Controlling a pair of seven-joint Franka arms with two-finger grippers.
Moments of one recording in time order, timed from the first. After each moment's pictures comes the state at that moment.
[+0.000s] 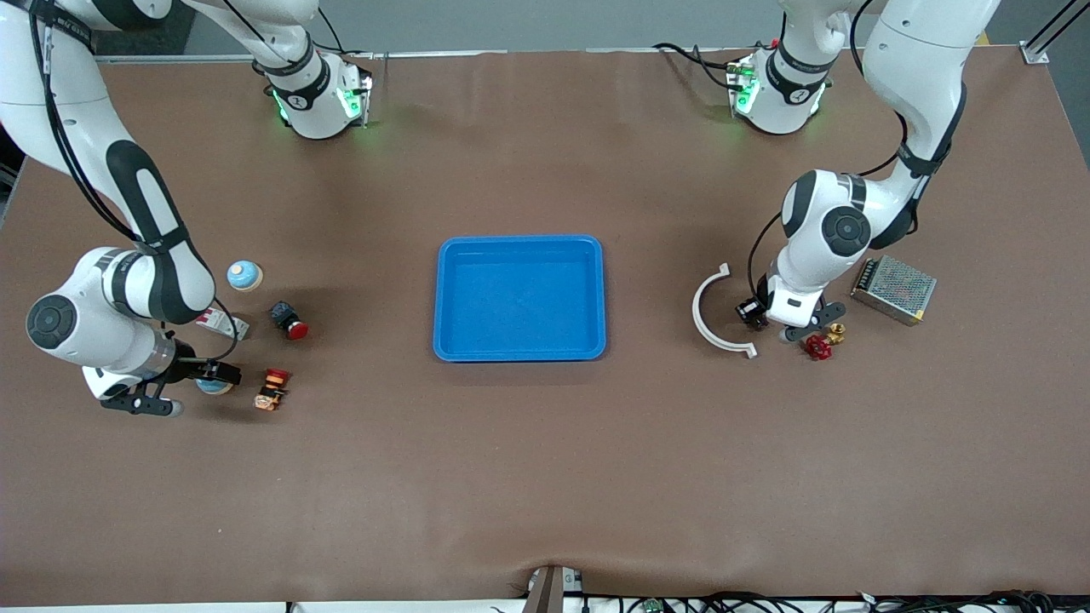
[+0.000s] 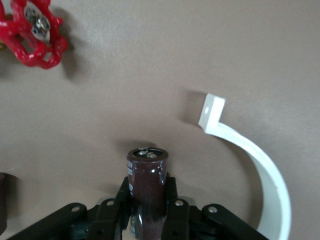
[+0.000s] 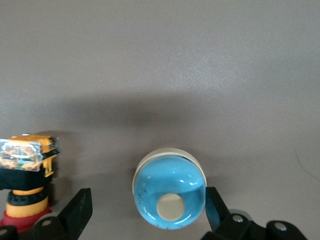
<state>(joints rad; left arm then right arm) -0.08 0.36 -0.16 -2.34 0.02 2.73 -0.71 -0.22 0.61 0.04 -1.84 -0.01 2.44 -0.05</state>
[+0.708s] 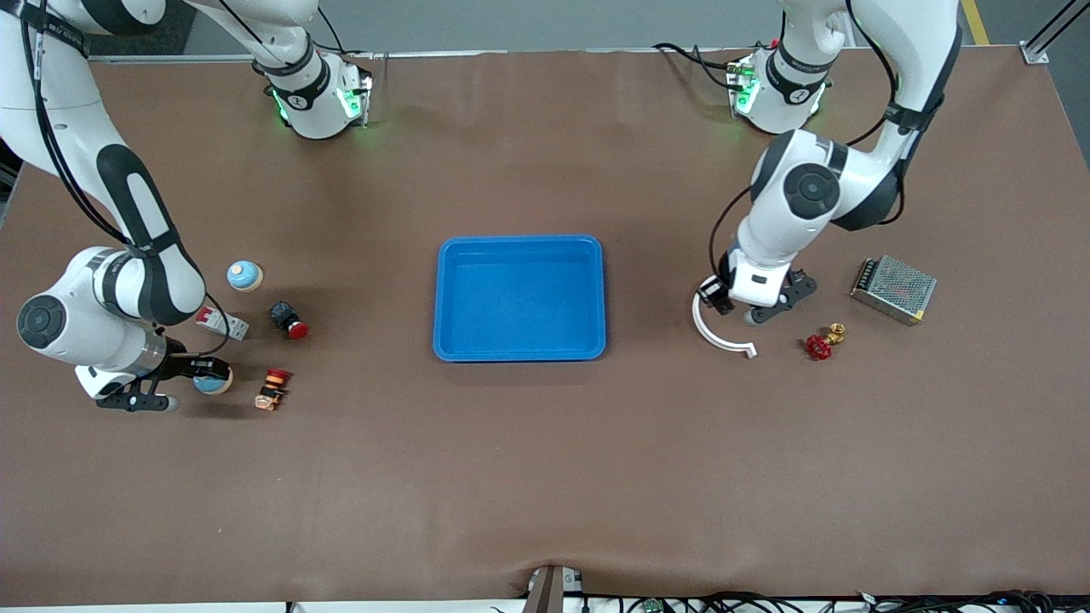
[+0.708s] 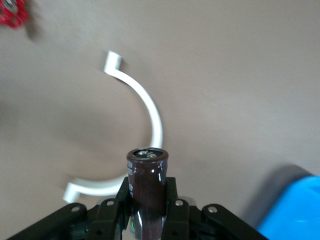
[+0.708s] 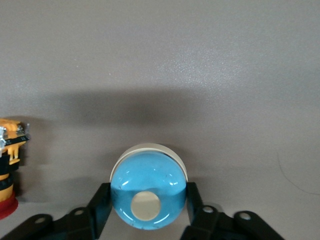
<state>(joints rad) -0.09 0.22 -0.36 -2.21 0.02 2.48 -1.02 -0.26 0.62 0.04 -1.84 -0.01 2.44 -0.15</state>
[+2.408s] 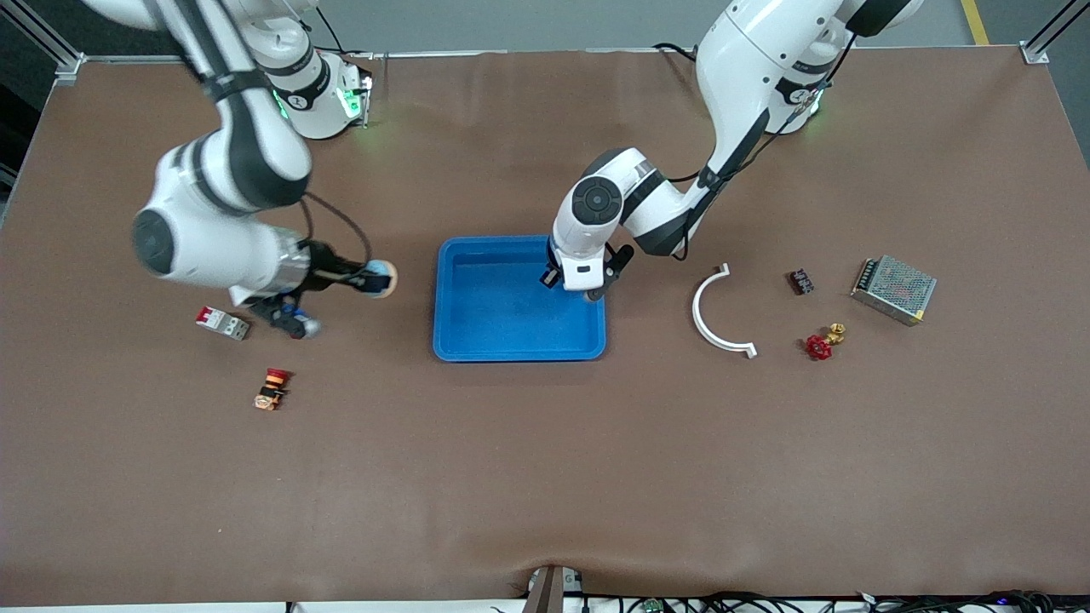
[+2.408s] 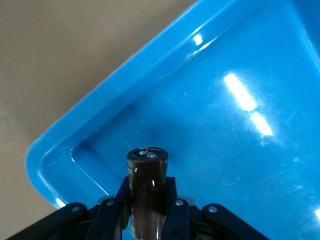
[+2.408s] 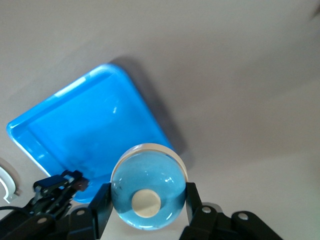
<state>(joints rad) -0.50 0.65 -0.37 -1.83 0.02 2.45 -1.73 0.22 0.18 0.12 -2.00 0.44 2.01 0.58</state>
